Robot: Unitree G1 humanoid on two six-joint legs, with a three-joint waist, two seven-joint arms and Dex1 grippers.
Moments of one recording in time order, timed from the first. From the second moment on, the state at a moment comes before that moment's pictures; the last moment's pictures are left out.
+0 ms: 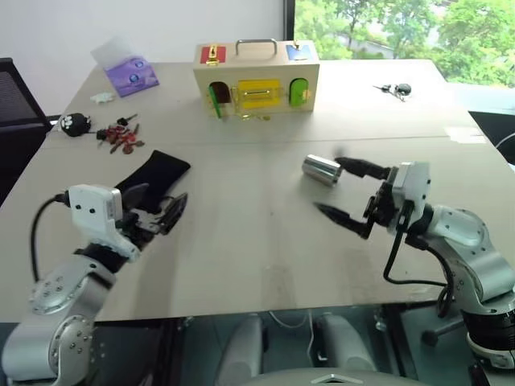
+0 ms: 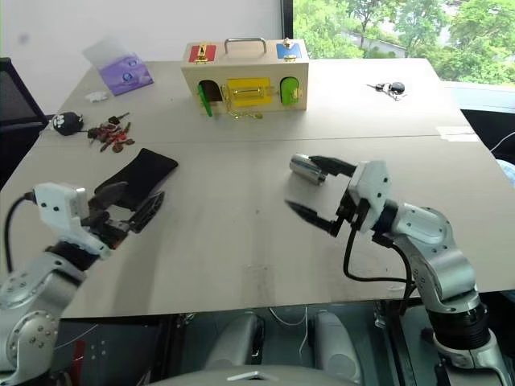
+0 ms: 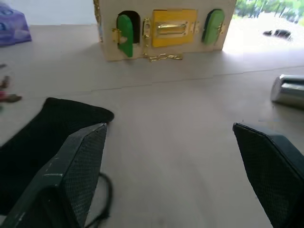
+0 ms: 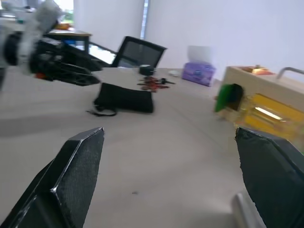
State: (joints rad) left arm 0.22 0.69 0.51 -0.51 -0.45 0.42 -0.46; right arm -0.23 -0.53 0.05 -0.47 0.51 0.26 0.88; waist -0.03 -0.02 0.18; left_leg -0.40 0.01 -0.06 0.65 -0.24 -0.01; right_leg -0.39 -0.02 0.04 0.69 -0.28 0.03
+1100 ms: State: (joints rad) left arm -0.05 1.07 0.17 0.29 0.59 -0.51 -0.29; right arm -0.17 -0.52 0.07 -0.48 0.48 0.19 0.90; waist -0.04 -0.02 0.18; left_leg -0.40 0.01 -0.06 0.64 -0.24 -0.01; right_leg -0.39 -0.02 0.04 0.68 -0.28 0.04
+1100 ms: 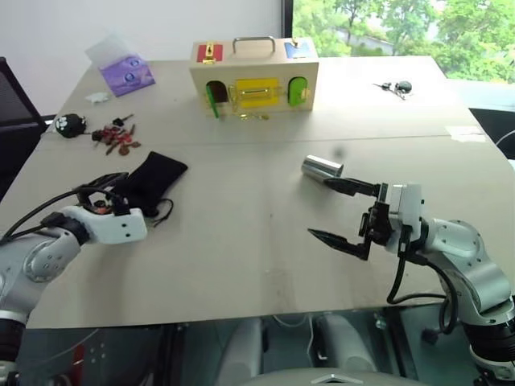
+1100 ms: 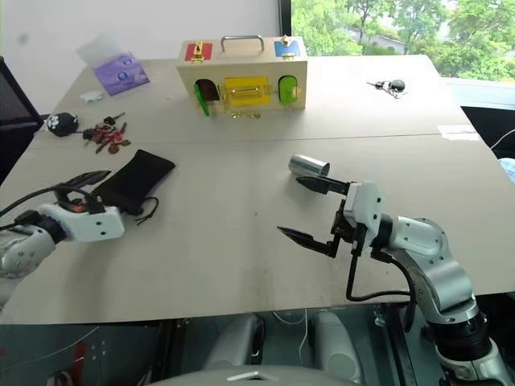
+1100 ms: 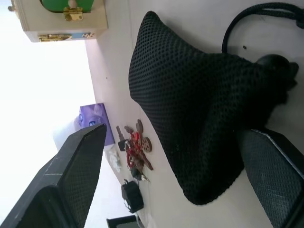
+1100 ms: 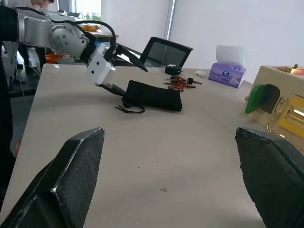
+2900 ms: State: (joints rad) left arm -0.07 1.04 -0.01 -0.06 0.47 -0.05 -0.39; right arm -0.16 -0.51 0.06 -0.54 0.48 0.28 0.78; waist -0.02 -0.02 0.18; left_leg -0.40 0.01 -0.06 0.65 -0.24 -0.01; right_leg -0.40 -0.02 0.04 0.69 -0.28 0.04
